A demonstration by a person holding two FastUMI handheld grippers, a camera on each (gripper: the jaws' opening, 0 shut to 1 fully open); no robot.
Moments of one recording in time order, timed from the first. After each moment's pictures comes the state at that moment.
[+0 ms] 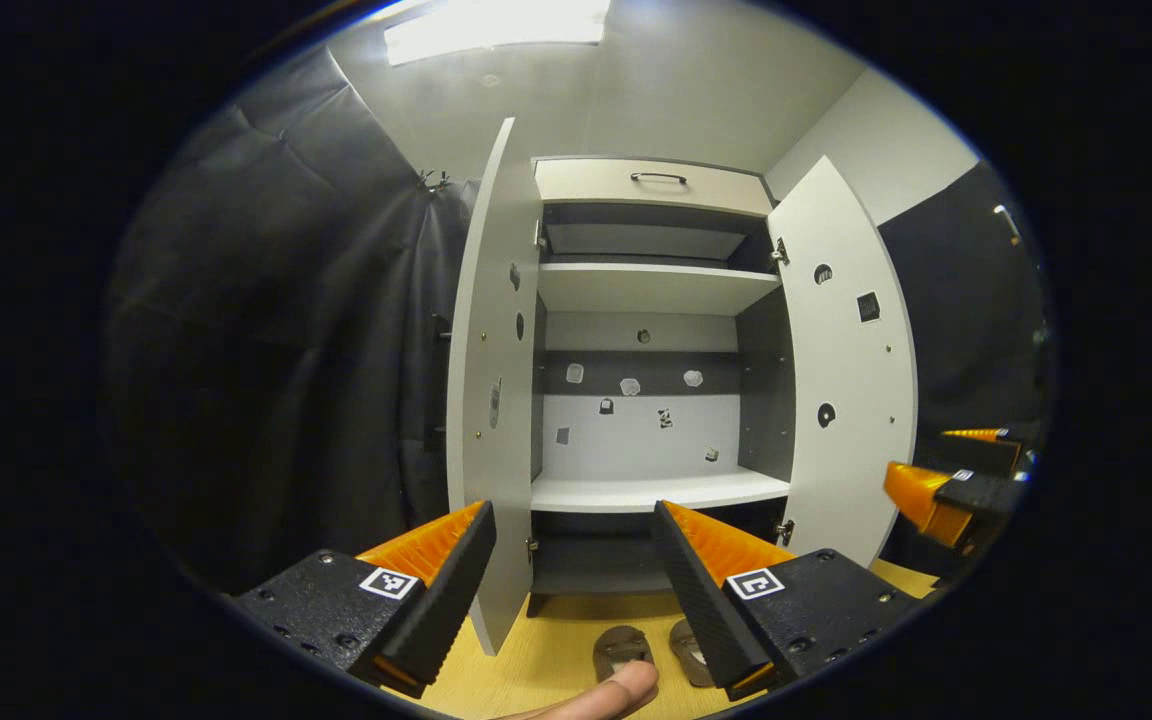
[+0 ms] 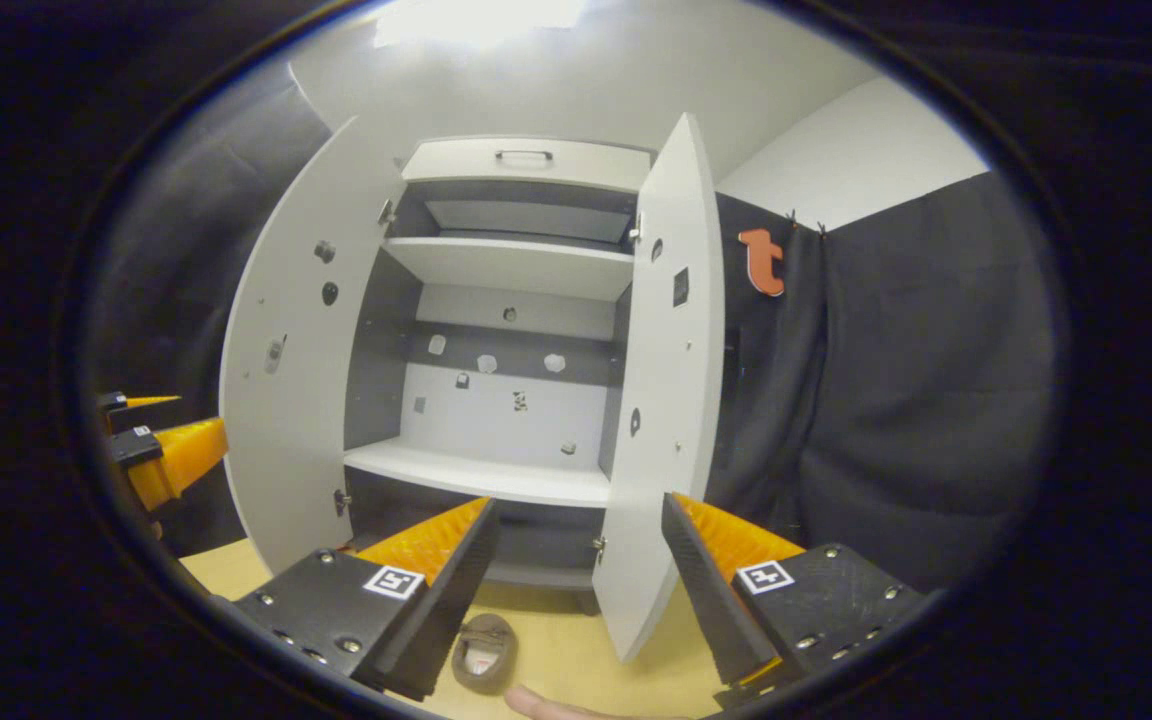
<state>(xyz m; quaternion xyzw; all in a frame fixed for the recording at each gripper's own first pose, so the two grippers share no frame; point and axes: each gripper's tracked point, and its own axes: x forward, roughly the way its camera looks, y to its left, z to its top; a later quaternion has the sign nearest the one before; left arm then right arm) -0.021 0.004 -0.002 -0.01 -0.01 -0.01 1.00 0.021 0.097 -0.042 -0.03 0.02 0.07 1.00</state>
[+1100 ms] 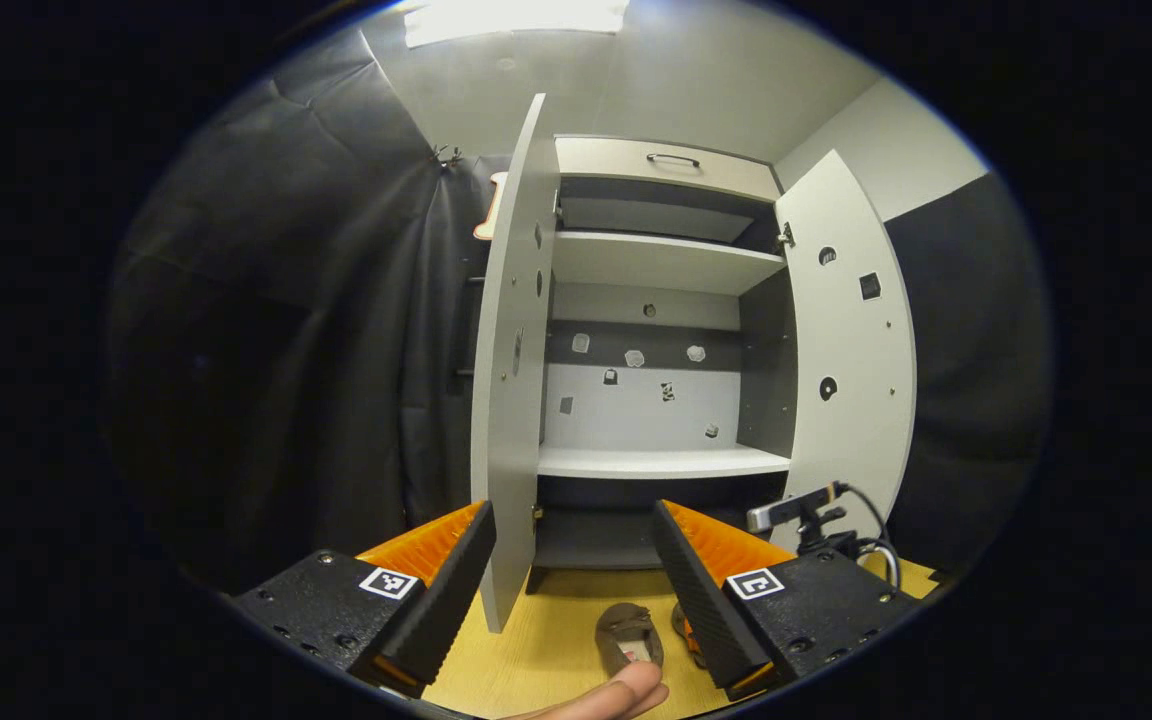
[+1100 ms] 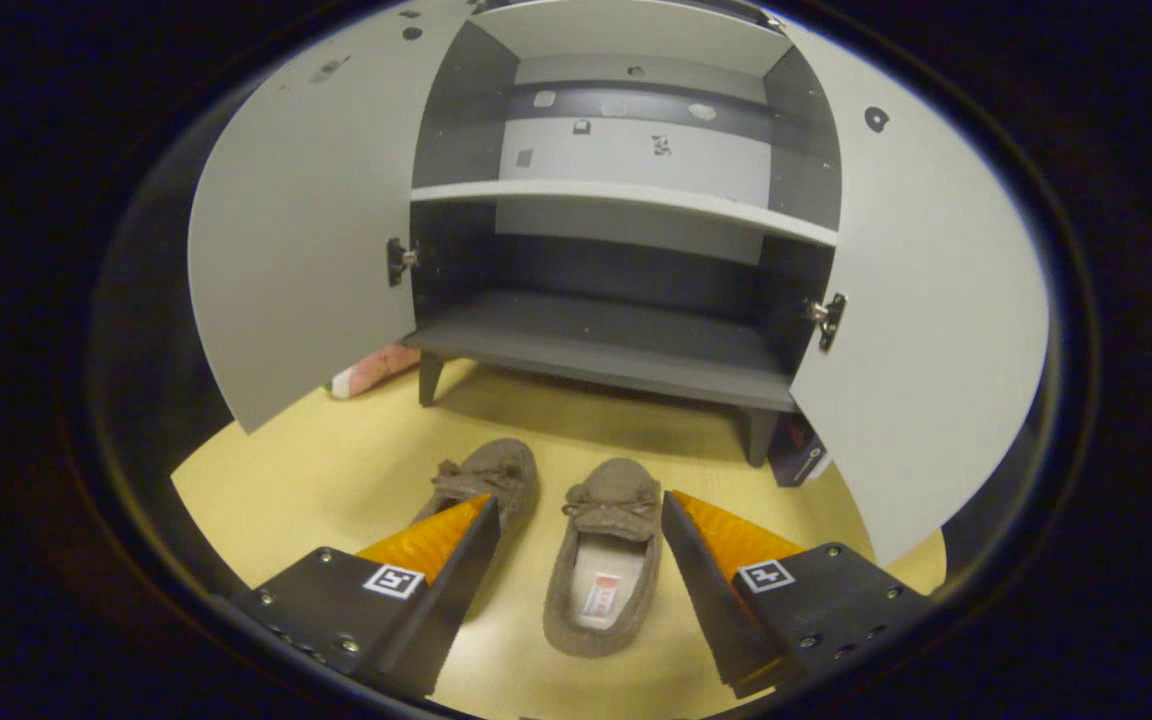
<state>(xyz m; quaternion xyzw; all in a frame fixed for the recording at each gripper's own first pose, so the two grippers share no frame) -0.034 0.026 -0.047 -0.03 0.02 -0.02 1.00 0.057 0.224 -0.369 -0.08 0.31 0.17 0.93</state>
